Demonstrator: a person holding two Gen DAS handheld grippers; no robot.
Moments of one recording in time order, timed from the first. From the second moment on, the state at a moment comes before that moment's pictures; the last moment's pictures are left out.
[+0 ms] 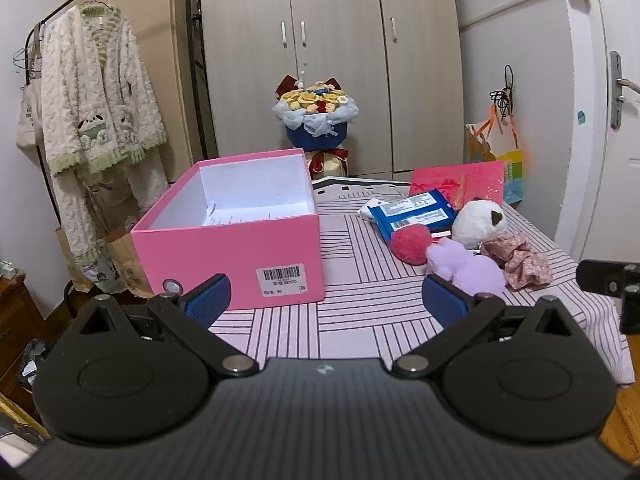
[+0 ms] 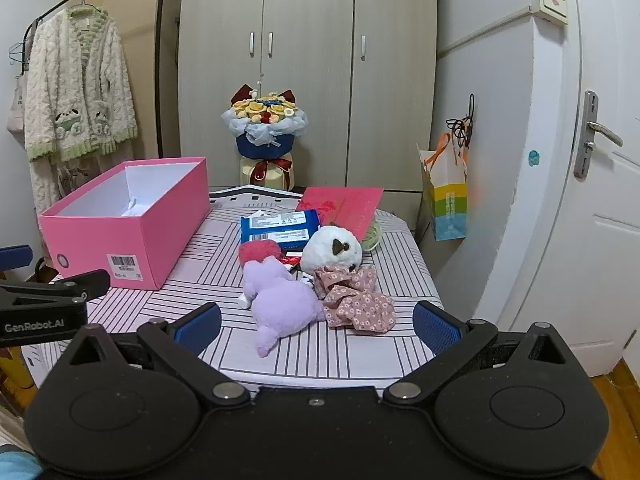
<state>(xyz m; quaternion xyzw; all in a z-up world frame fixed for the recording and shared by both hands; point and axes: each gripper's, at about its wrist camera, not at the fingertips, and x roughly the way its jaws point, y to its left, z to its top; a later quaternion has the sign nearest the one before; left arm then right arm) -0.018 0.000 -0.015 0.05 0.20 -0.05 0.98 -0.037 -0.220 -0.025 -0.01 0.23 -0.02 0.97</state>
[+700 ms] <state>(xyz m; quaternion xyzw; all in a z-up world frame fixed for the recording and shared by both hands) -0.011 -0.004 -0.009 0.00 0.19 -0.07 0.98 -0.039 -0.234 -0.037 -0.03 0.14 0.05 0.99</state>
